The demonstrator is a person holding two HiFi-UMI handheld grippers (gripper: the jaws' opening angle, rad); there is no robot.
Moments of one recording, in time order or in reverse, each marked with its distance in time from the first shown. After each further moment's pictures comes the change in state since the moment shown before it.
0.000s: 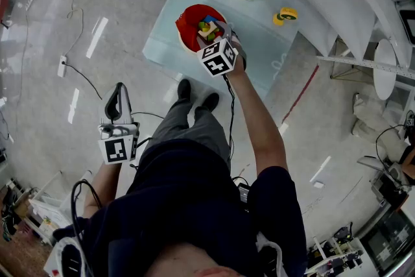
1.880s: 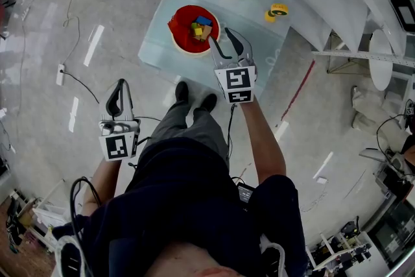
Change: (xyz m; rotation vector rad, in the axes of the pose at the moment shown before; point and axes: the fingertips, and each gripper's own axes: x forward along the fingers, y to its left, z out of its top) left arm 0.012 -0.018 0.016 0.017 -0.044 -0.064; right arm -0.139 -0.035 0.035 0.269 -0.404 -0.154
